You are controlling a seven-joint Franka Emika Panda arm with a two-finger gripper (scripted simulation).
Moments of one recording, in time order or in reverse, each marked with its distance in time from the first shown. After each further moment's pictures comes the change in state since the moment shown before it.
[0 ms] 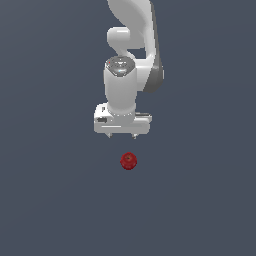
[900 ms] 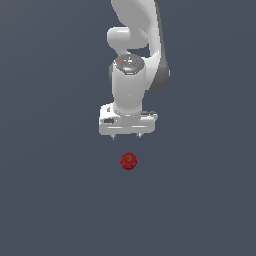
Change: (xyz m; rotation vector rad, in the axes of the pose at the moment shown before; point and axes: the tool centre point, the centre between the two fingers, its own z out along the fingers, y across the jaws) arm 0.006 -0.017 -0.006 -0.013 0.006 -0.091
